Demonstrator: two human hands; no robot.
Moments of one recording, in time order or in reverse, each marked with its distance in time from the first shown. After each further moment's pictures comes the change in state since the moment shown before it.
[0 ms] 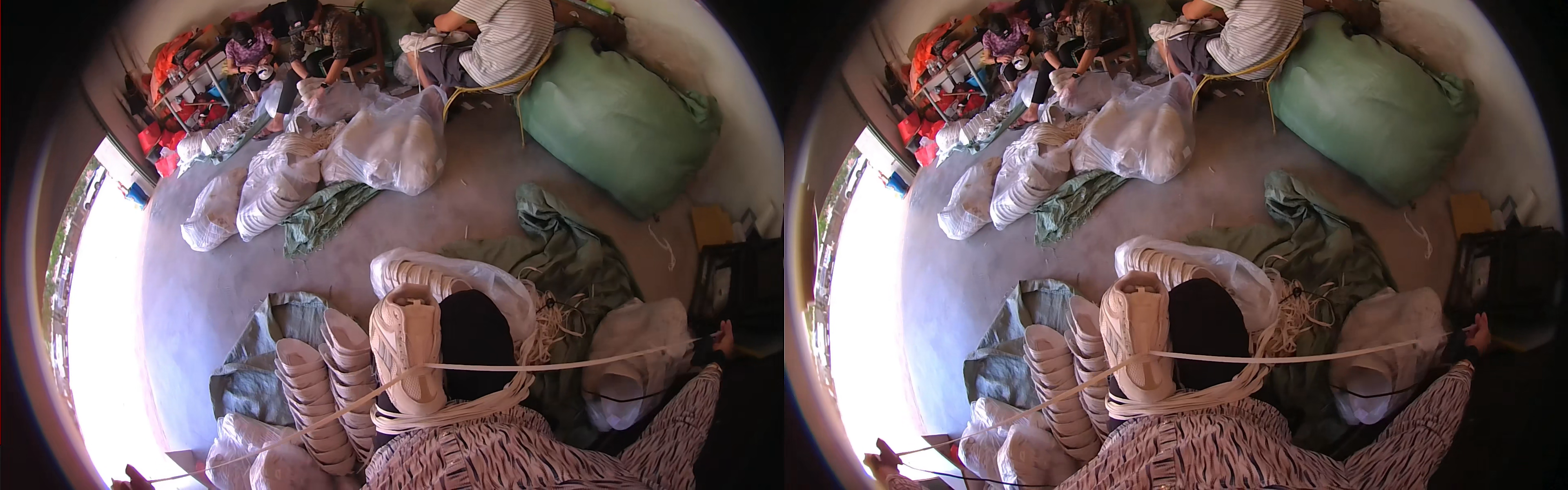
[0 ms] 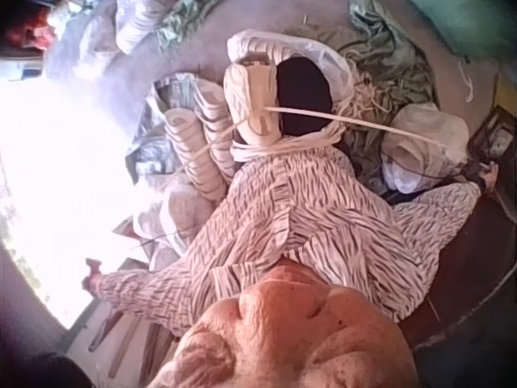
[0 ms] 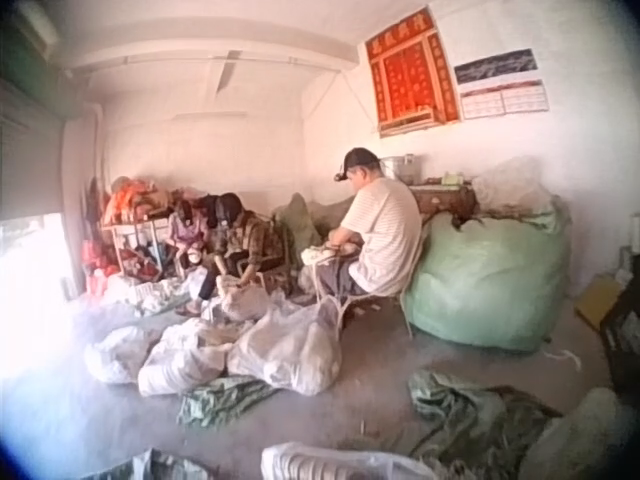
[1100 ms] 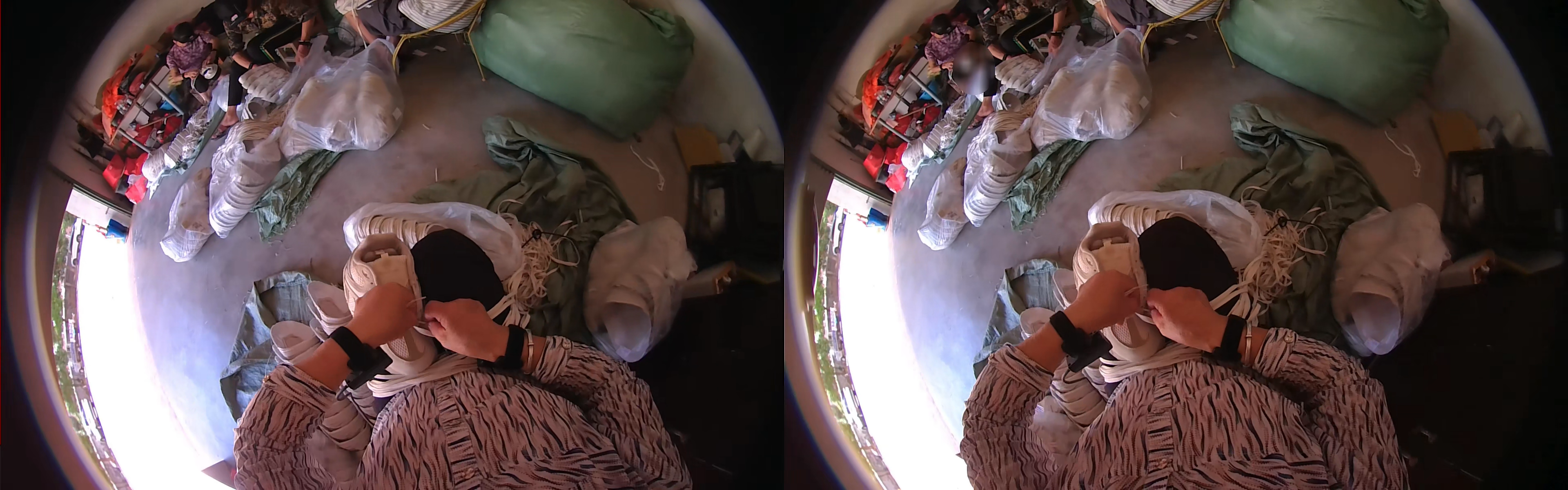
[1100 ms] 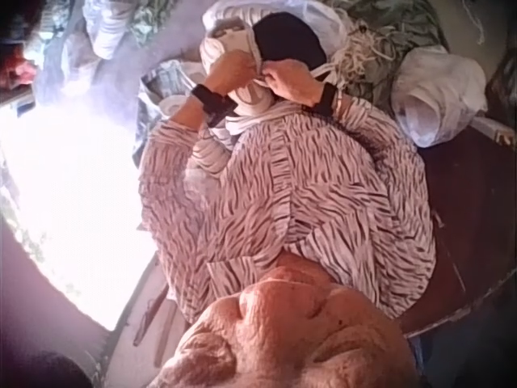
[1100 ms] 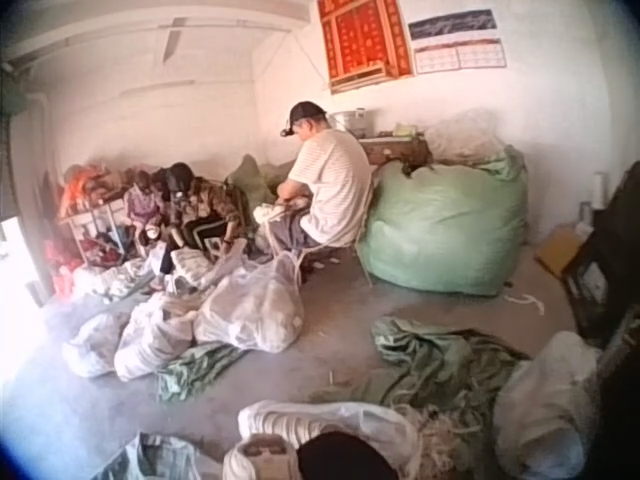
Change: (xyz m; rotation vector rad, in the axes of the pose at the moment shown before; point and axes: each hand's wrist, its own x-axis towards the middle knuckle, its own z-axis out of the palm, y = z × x) left_hand -0.426 0.287 0.367 0.349 -1.734 0.839; right_hand -0.678 0.038 0.288 -0.458 -1.622 -0.636
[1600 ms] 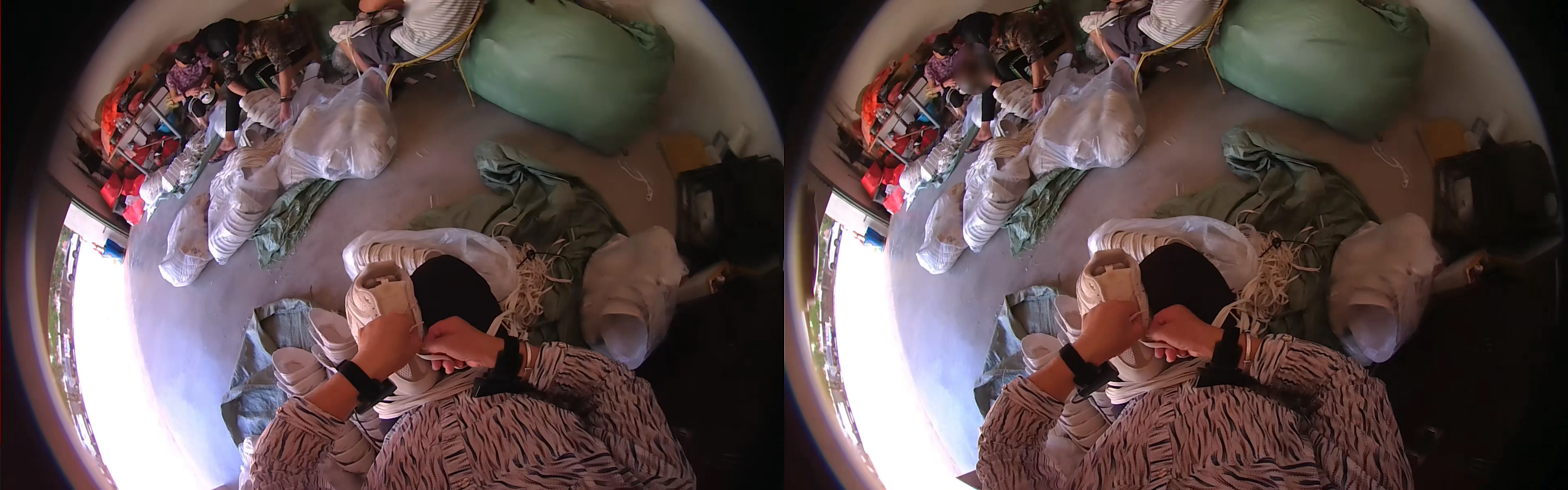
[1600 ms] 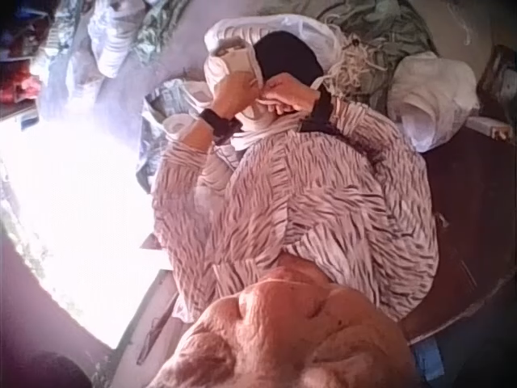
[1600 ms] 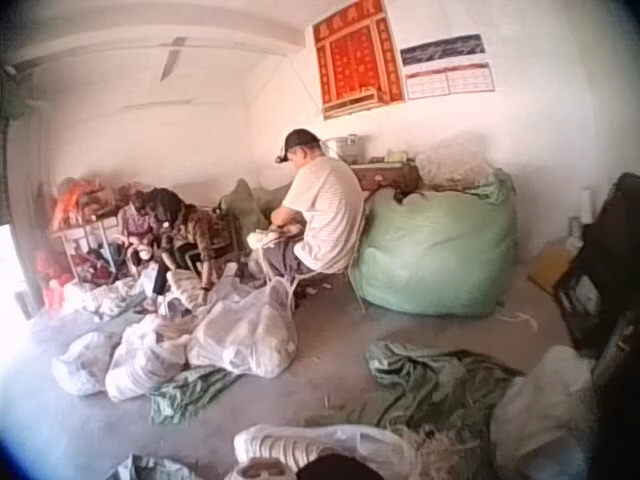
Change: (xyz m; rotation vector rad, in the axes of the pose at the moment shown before) left_hand -0.009 0.011 0.008 0.115 0.096 -0.119; right_hand 0.013 -0.007 -0.011 0.889 -0.423 0.787
